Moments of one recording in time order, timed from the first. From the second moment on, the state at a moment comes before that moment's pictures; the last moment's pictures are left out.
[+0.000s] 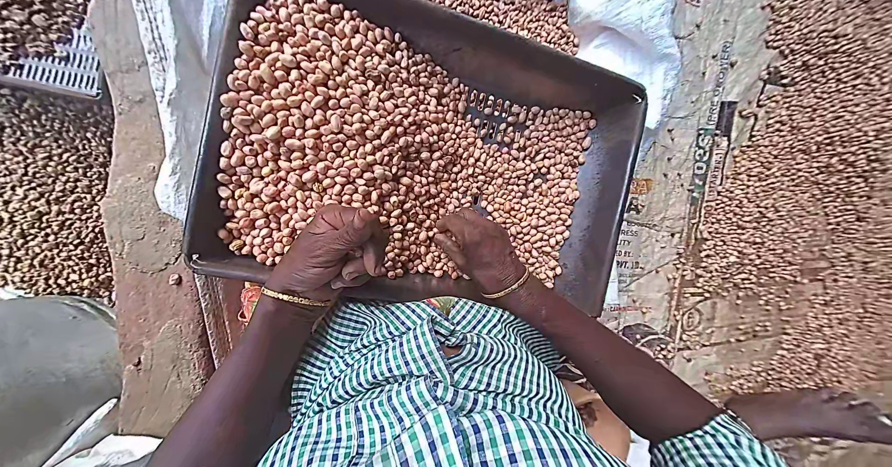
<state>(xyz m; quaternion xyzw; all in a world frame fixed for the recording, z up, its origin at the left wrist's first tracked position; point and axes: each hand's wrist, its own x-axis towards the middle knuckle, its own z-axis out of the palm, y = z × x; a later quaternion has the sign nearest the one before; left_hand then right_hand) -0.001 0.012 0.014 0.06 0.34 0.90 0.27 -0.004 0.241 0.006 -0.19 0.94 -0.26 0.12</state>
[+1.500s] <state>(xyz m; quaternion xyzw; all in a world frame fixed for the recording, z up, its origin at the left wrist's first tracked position) -0.007 0.020 0.030 -0.02 0.34 0.90 0.26 -0.114 0.242 0.079 -0.20 0.76 -0.05 0.61</state>
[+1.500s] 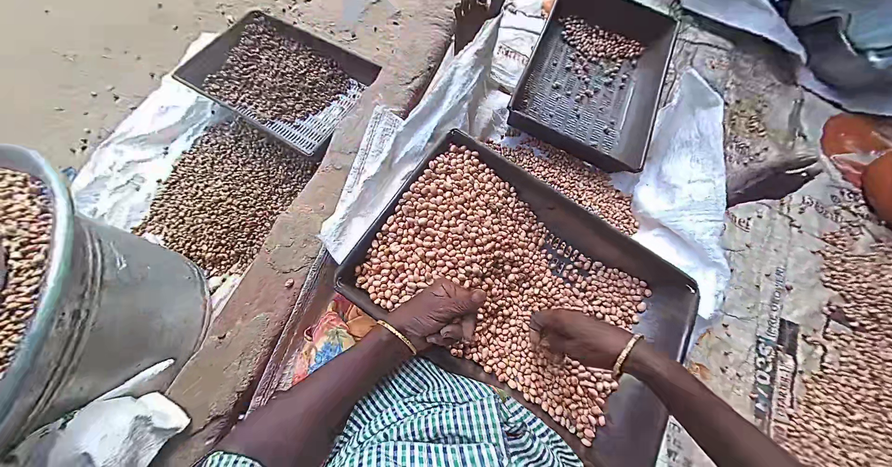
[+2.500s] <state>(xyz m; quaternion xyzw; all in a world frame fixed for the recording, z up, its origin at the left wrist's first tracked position) -0.007 0.013 0.006 0.05 0.31 0.91 0.27 -0.134 0.344 0.019 0.04 0.90 -0.43 0.07</state>
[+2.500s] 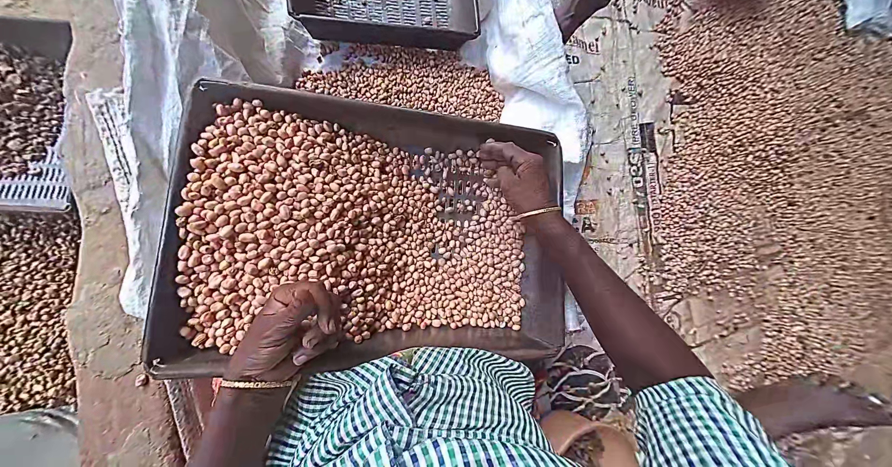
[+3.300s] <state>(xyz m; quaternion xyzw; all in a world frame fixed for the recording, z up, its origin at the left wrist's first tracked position) -0.005 0.012 0.009 0.05 0.32 0.91 0.27 0.003 0.355 0.067 -0.04 0.82 -0.32 0.47</state>
